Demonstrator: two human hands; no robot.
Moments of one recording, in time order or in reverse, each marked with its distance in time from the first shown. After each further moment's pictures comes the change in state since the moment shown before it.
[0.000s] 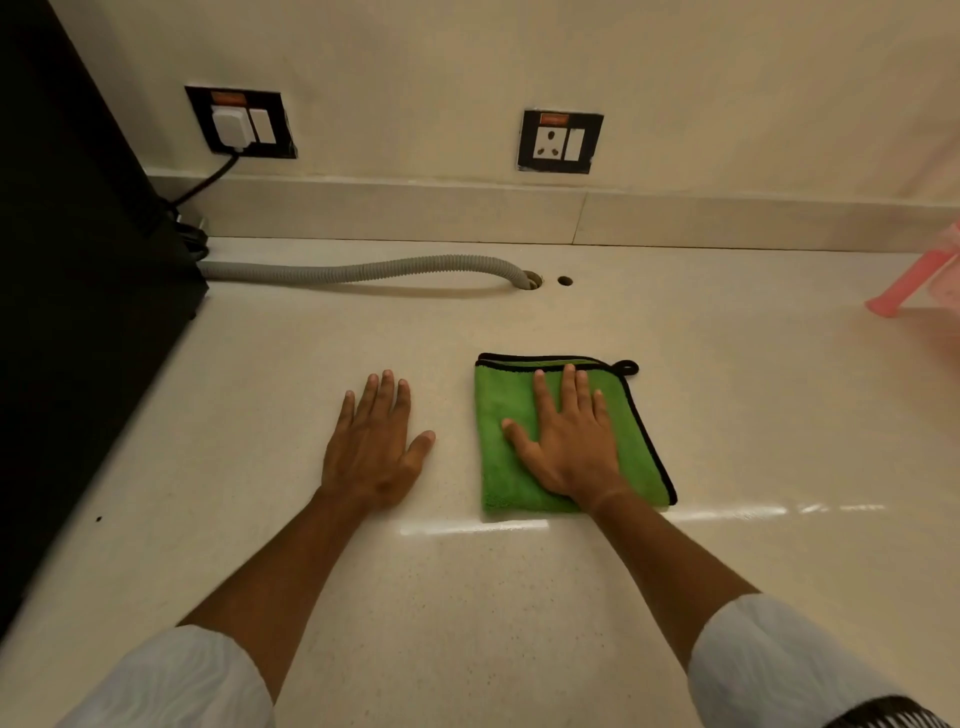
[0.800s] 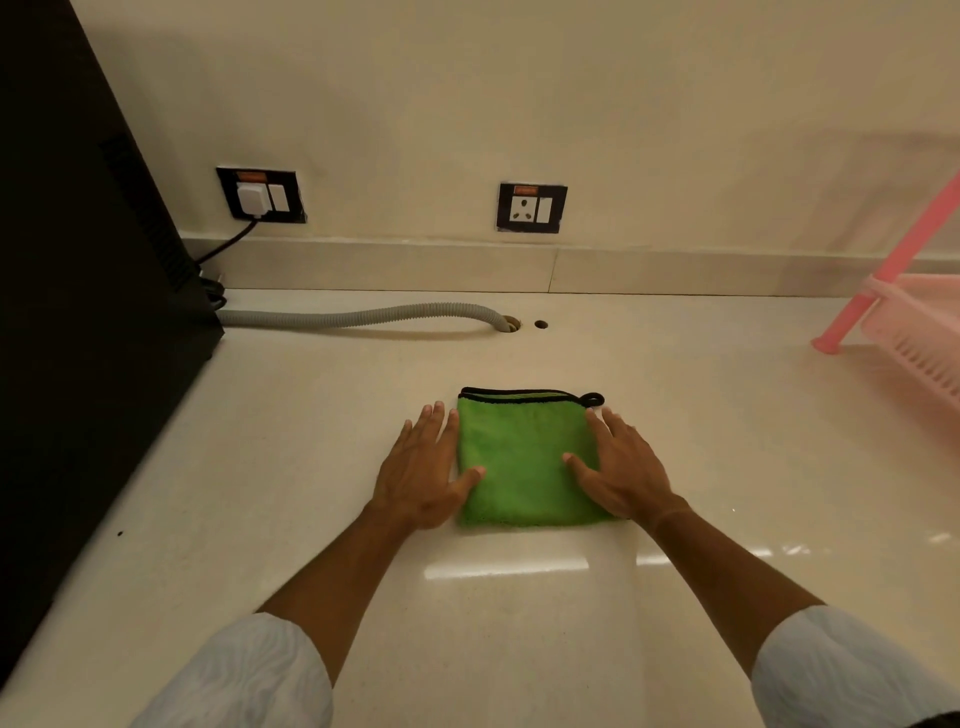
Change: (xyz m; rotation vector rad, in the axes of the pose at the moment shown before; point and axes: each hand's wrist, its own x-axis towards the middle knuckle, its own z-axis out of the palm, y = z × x) left_hand -0.011 0.068 -0.020 -0.149 -0.017 0.146; right_hand -0.035 0.078 -0.050 0.169 -0.017 0.048
